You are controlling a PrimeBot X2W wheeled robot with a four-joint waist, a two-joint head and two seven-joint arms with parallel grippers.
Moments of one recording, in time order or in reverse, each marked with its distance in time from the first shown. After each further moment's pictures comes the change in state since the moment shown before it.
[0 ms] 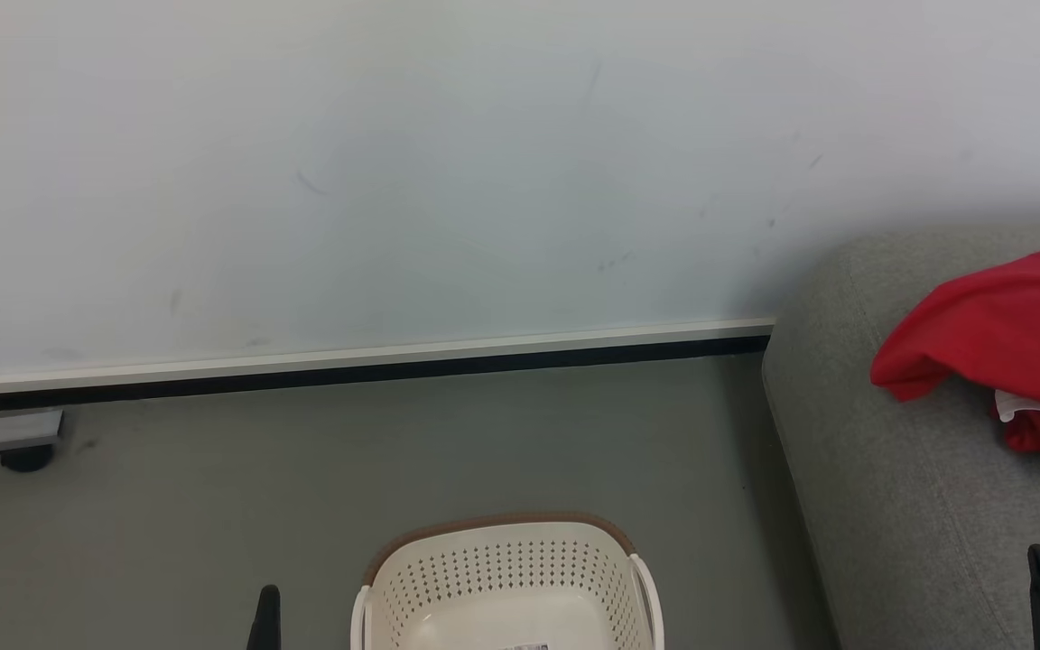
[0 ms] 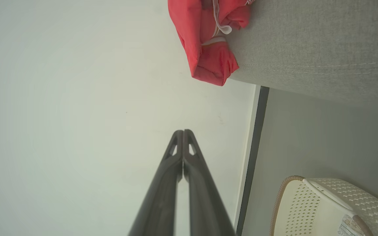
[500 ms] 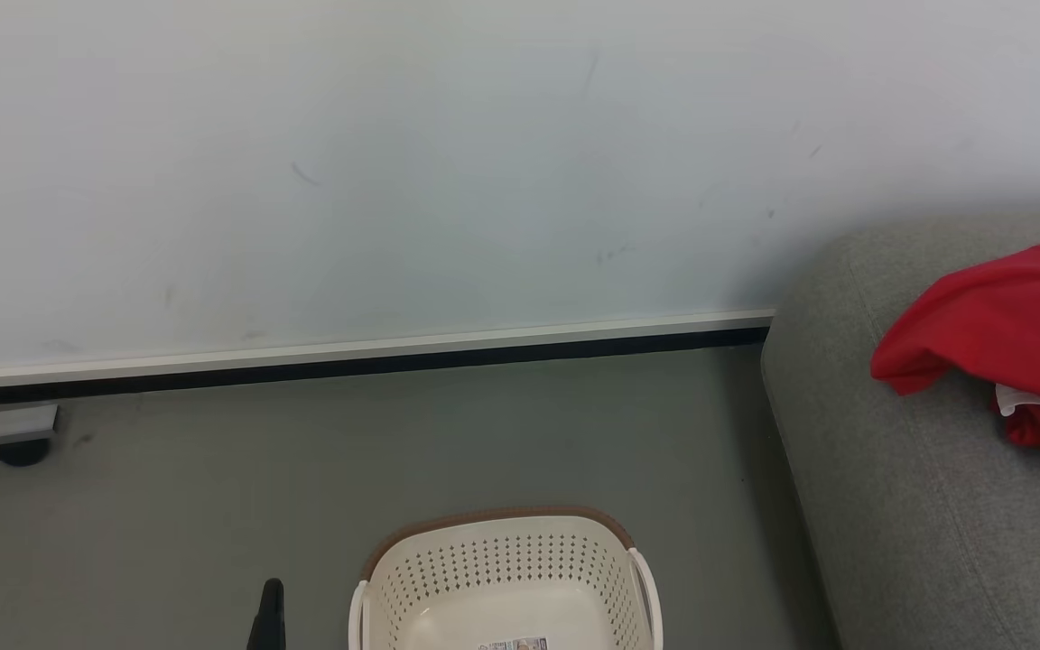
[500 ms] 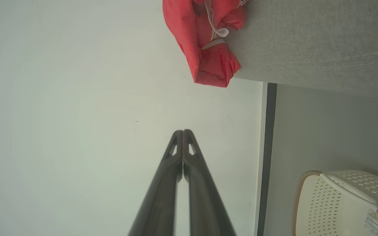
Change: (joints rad) left arm -0.019 0.000 -0.011 0.005 -0.104 -0.001 0.010; right arm -0.007 -0.006 -0.029 0.006 0.113 0.000 0.035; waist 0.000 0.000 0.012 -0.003
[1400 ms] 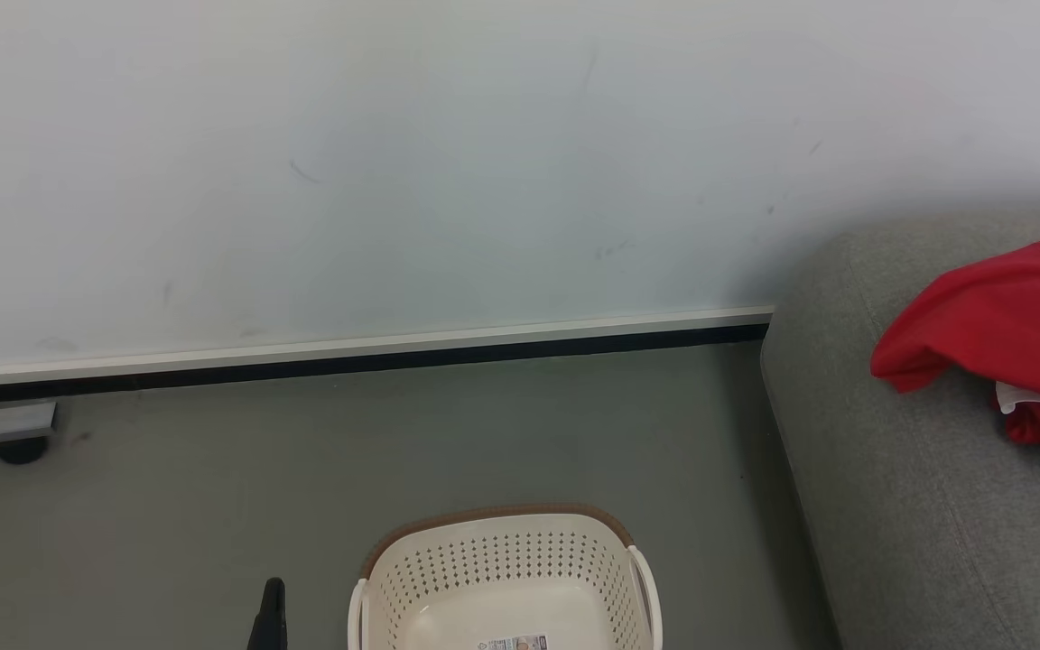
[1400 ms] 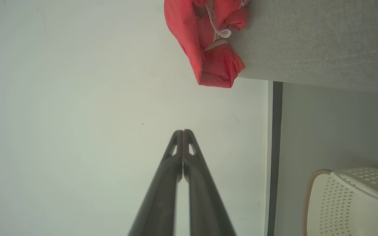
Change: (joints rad) left arm -0.004 0.000 -0.005 0.003 -0.048 -0.003 0.004; right arm -0.011 -0.001 -0.020 0.004 0.050 0.000 0.018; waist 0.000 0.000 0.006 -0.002
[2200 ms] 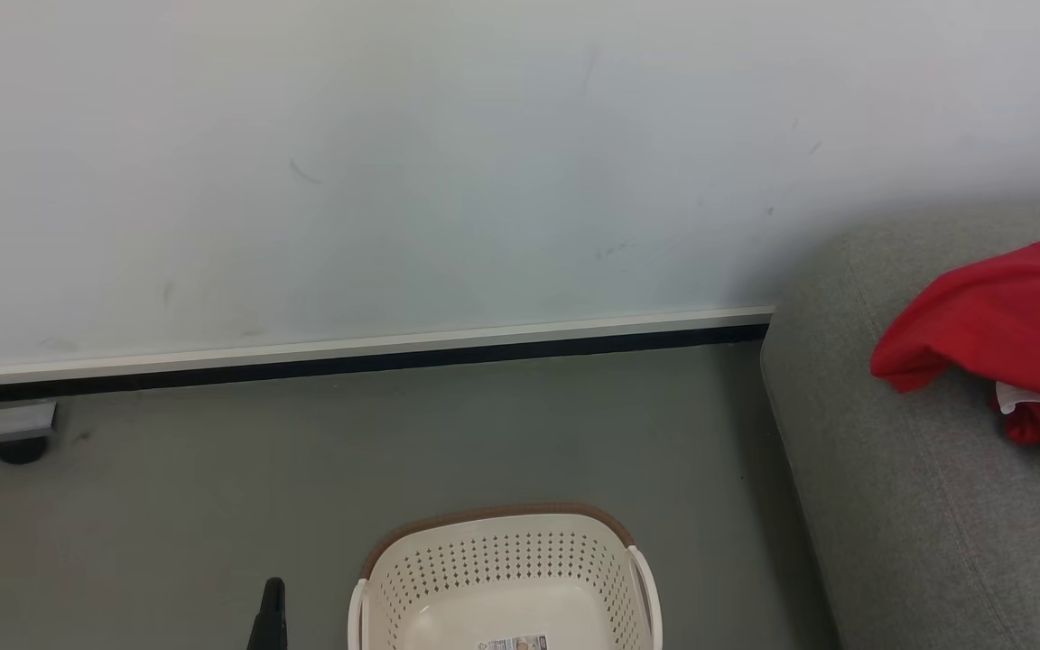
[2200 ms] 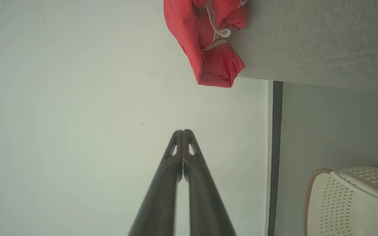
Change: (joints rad) left arm 0.000 0.000 0.000 0.000 0.000 0.000 0.000; right arm 0.000 0.004 -0.005 0.002 -0.002 0.000 0.007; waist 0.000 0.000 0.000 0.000
